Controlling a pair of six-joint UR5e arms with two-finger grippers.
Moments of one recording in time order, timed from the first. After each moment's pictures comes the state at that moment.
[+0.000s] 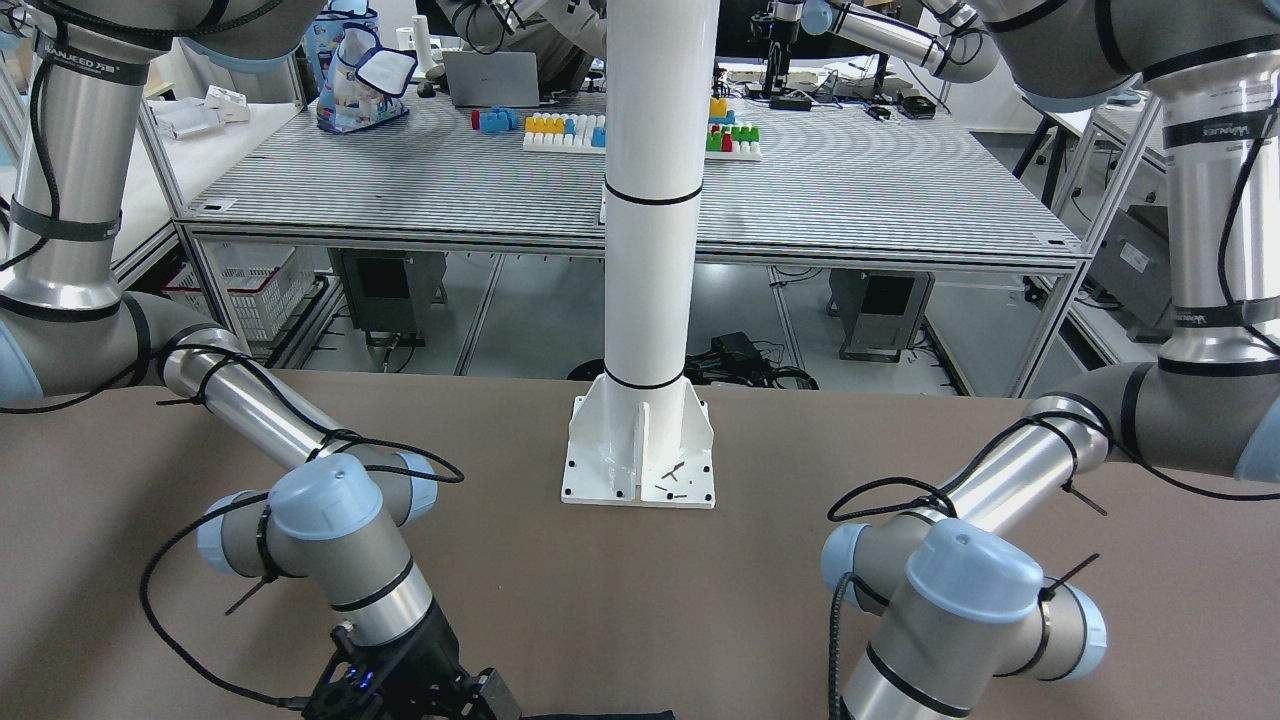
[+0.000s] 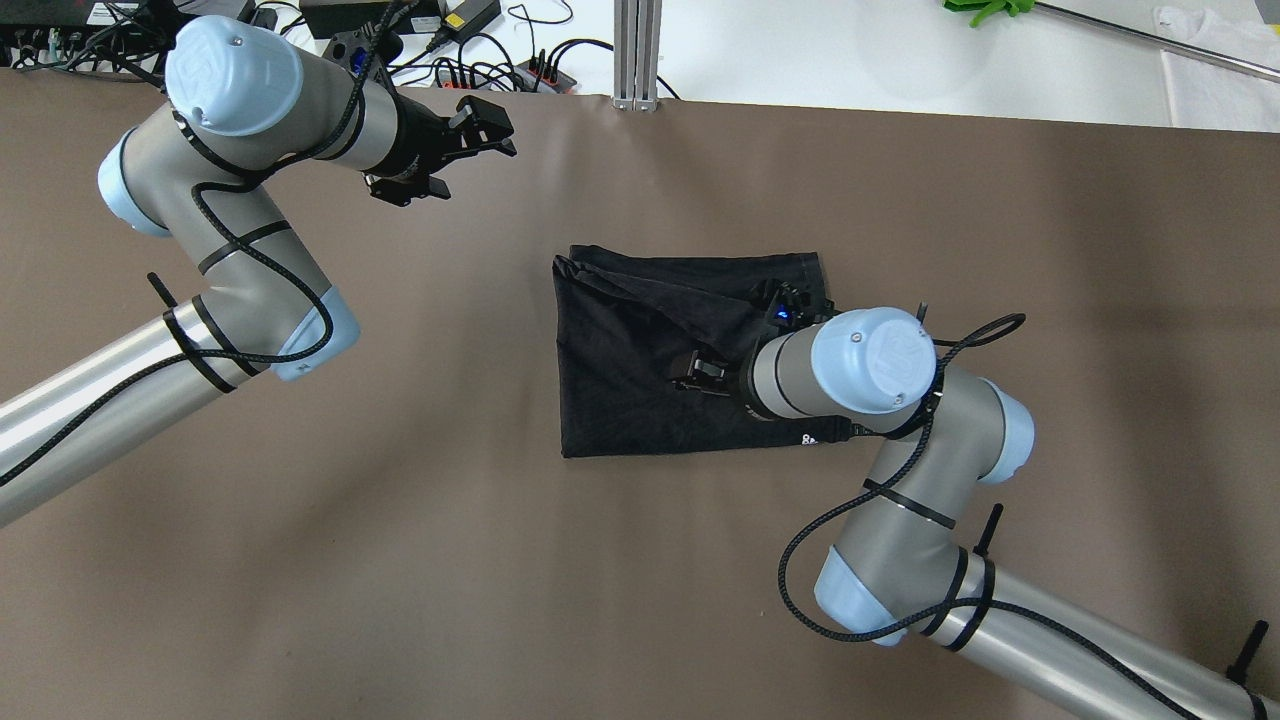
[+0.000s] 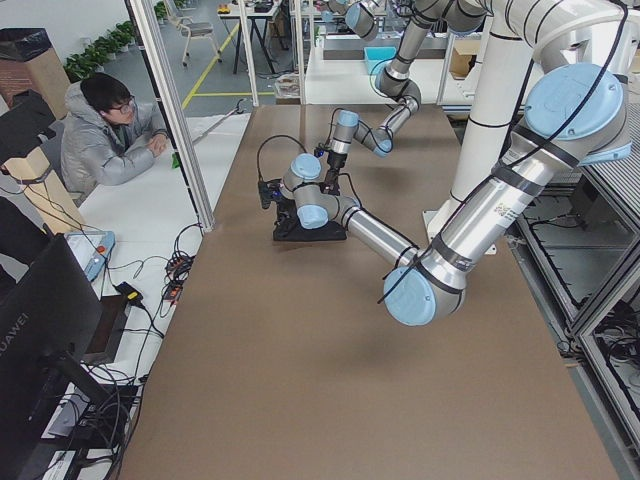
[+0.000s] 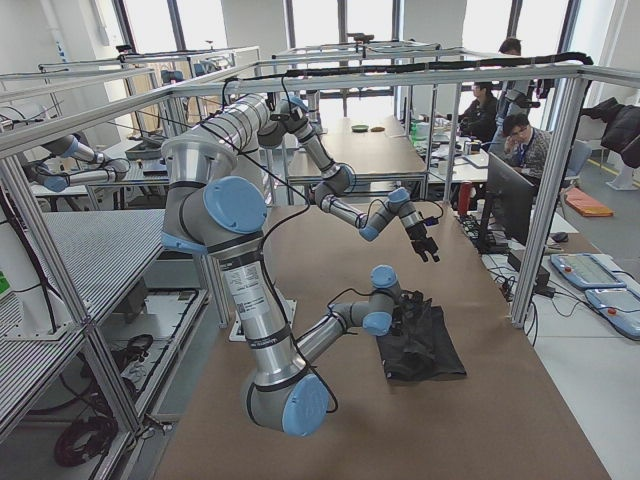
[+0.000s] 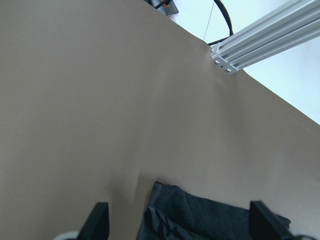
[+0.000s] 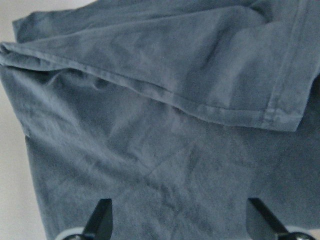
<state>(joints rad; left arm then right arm) -0.92 -2.29 -1.42 -2.22 -1.93 -1.57 0.61 -1.04 1.63 -1.08 1.81 1.46</state>
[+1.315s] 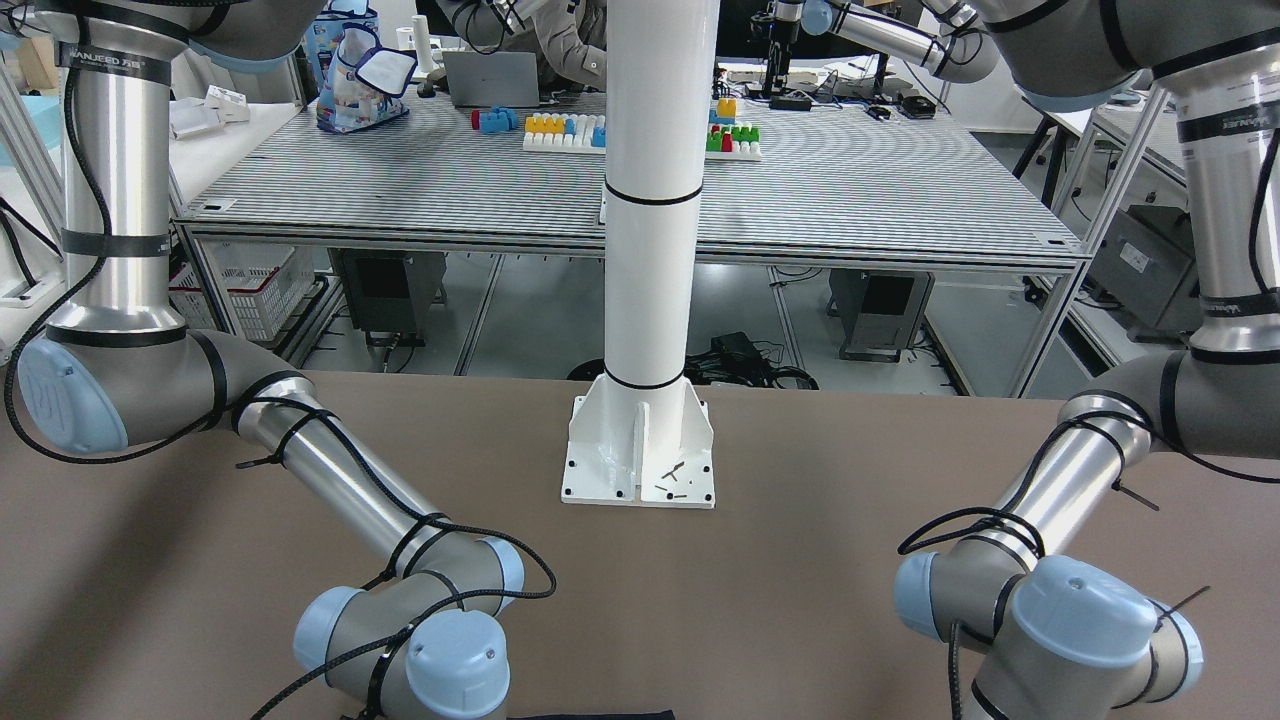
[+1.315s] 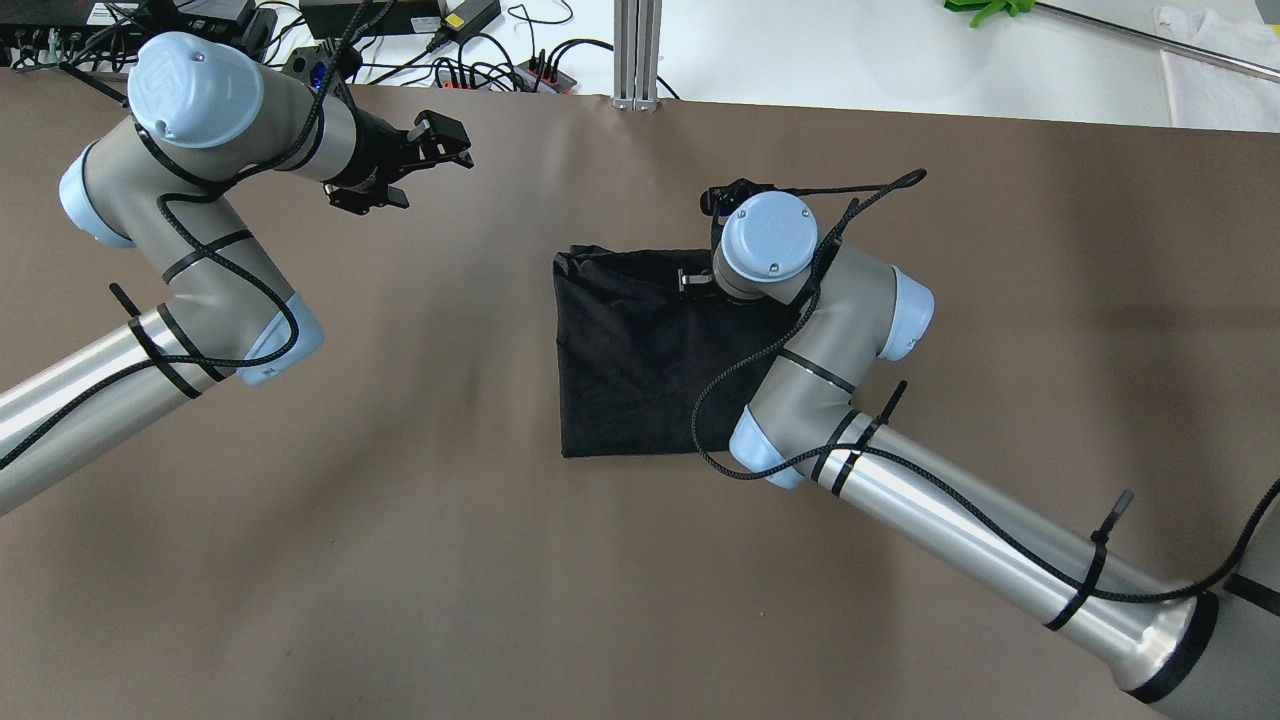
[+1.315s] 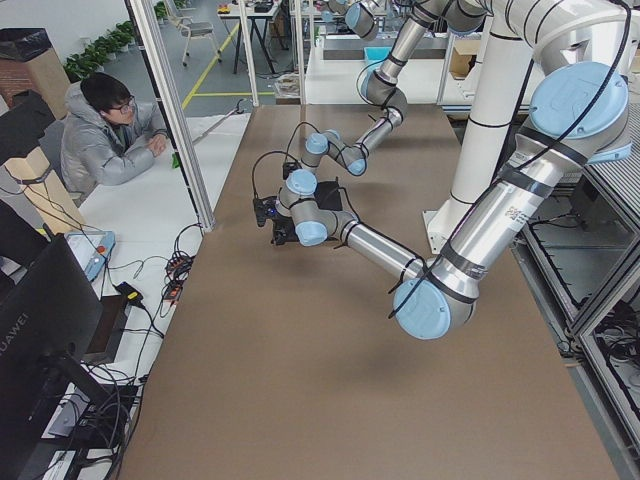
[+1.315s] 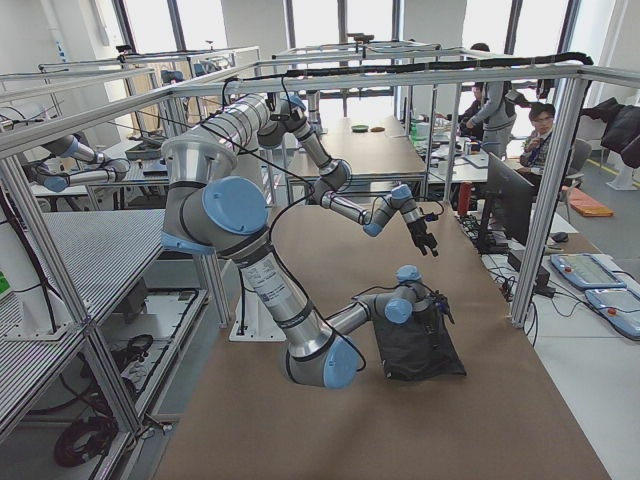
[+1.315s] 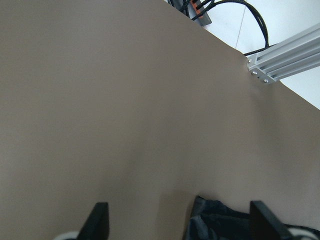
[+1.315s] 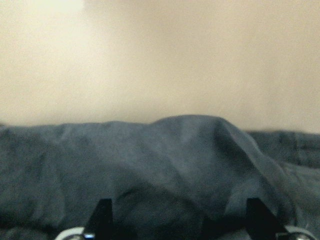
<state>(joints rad) -0.94 -2.23 -1.42 -2.23 -1.94 -1.54 0.73 -0.74 1.17 -1.17 1.69 0.99</state>
